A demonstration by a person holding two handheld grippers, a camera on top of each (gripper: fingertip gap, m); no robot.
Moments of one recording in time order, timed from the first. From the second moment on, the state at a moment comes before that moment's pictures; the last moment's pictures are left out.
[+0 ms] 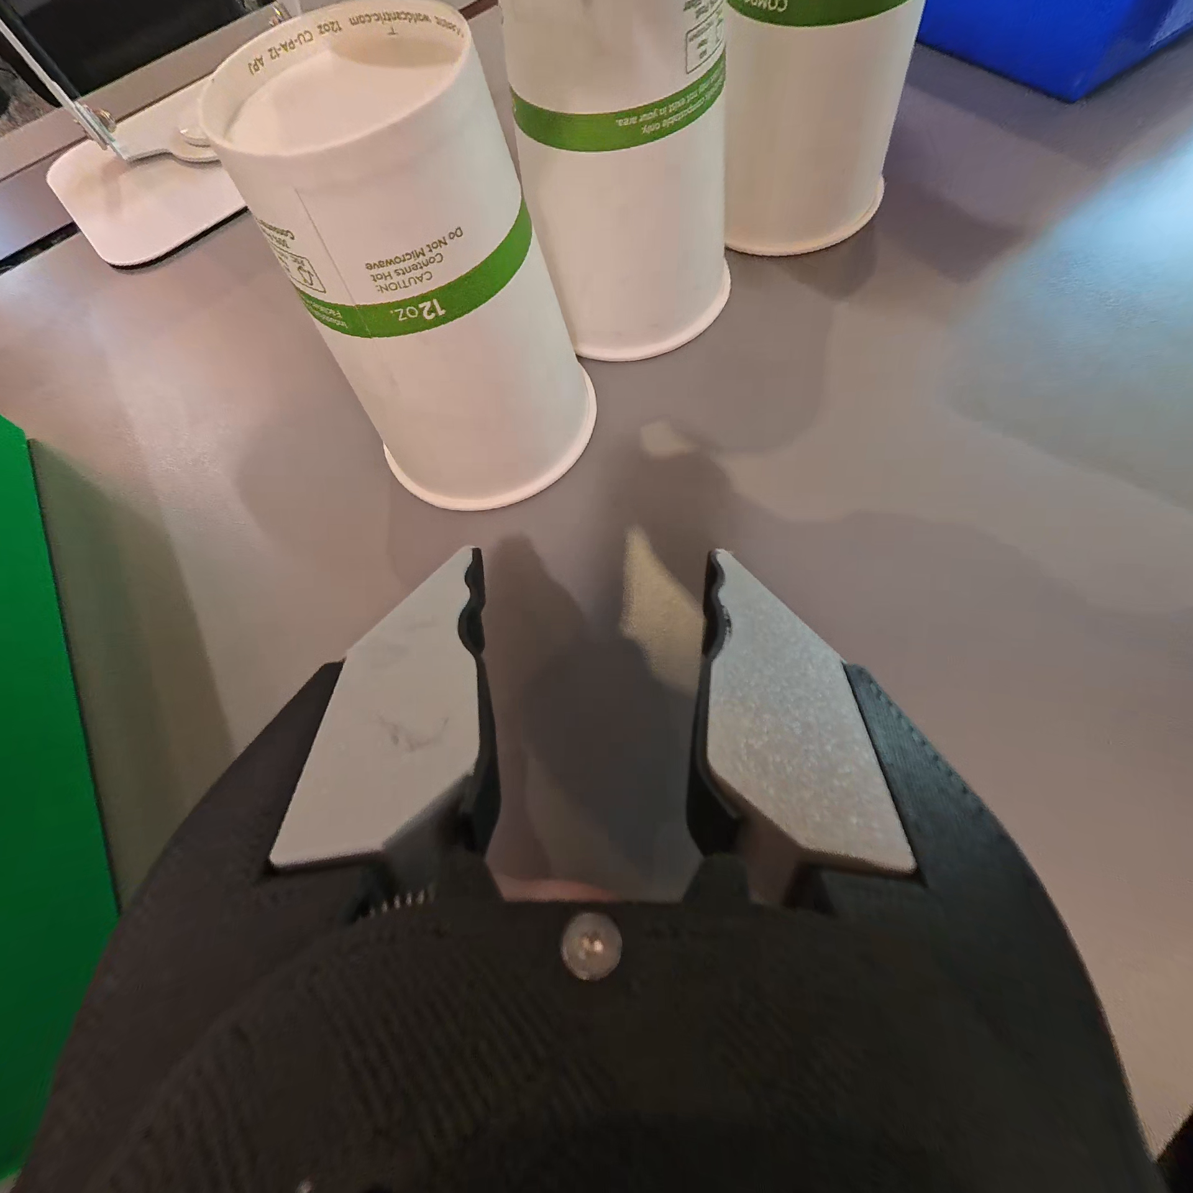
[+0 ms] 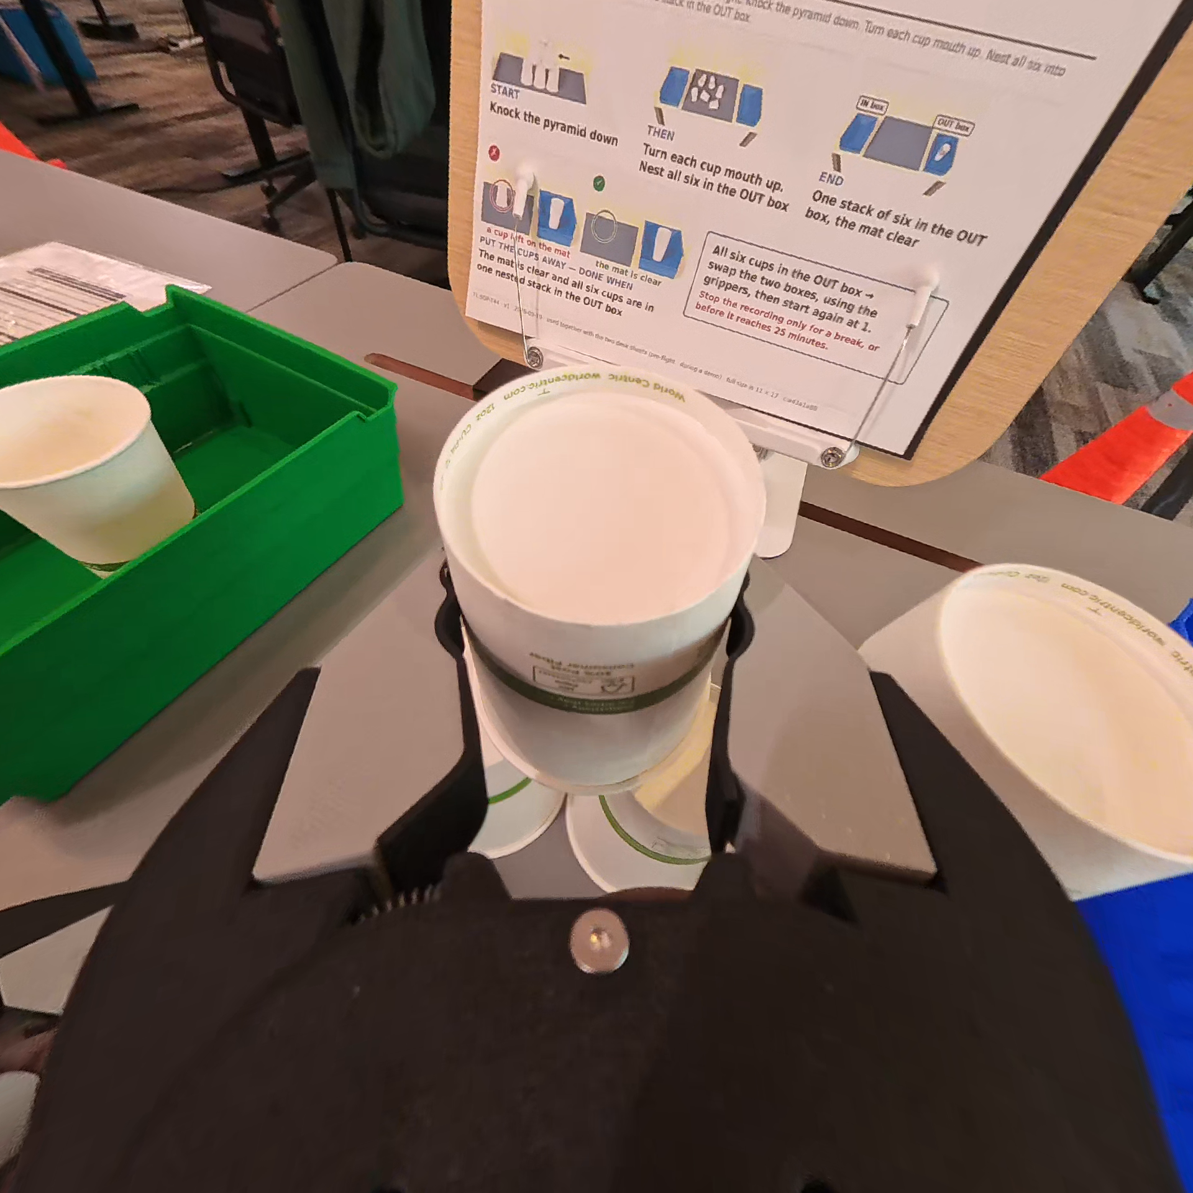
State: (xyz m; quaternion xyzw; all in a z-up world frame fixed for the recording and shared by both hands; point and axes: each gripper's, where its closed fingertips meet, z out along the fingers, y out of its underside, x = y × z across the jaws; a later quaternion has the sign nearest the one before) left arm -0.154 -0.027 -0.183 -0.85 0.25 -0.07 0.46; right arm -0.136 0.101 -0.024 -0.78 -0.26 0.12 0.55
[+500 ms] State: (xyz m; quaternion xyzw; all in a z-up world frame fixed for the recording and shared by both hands) left arm -0.153 -0.027 -0.186 -0.85 0.25 -0.07 0.46; right arm -0.133 0.116 -0.041 -0.80 -0.25 0.11 0.53
